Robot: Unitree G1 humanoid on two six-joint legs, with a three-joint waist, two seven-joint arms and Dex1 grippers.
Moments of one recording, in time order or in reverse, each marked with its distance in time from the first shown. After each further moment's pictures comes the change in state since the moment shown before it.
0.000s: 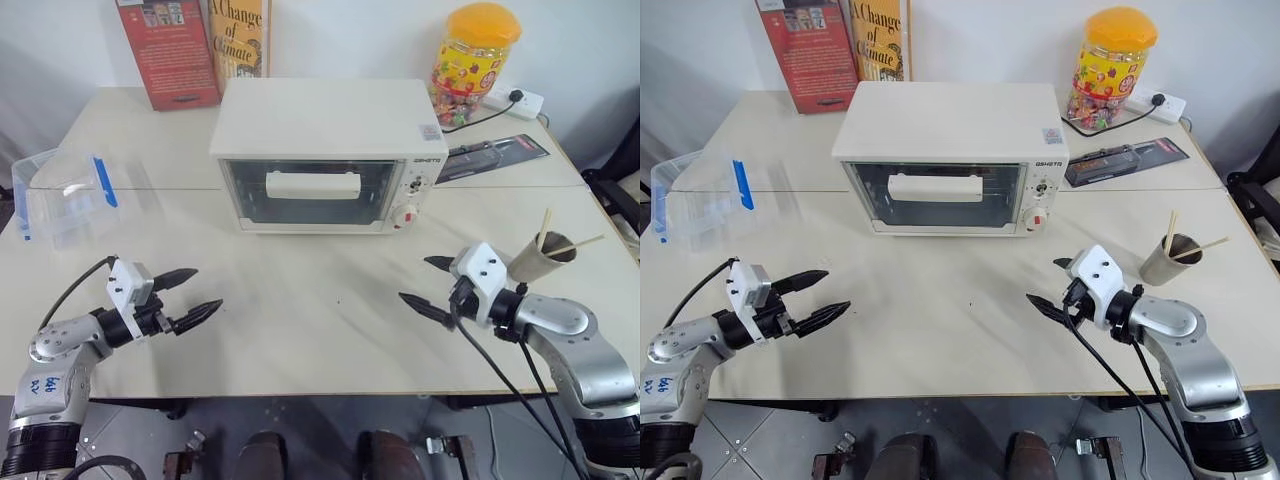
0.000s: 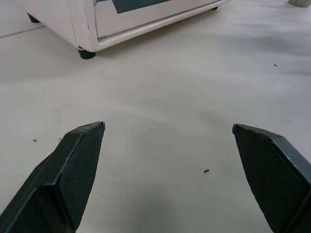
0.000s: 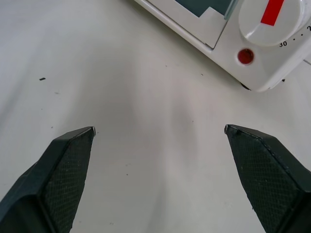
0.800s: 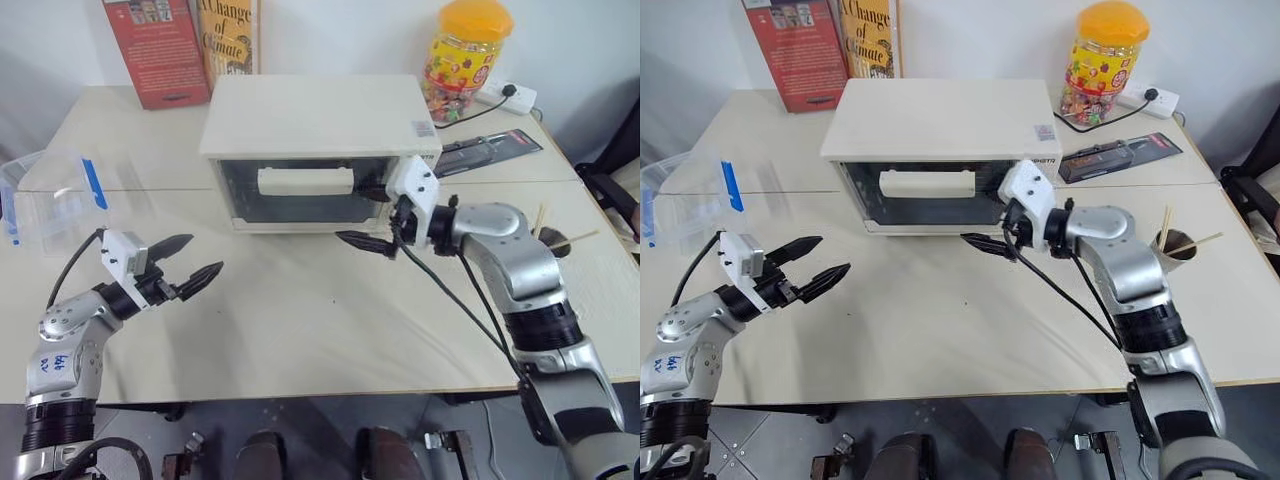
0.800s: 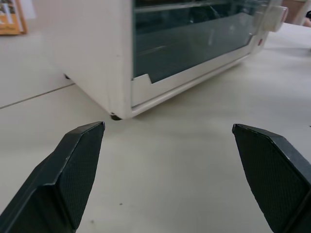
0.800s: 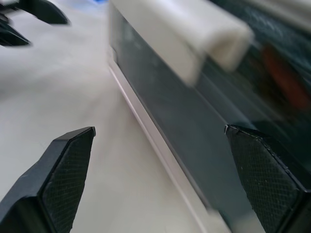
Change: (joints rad) left arm -0.123 -0.055 0.044 0.008 -0.028 0.024 0.117; right arm -0.616 0.183 0.221 0.353 -0.014 -0.037 0.150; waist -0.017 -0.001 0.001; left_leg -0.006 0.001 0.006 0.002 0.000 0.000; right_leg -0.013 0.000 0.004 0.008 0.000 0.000
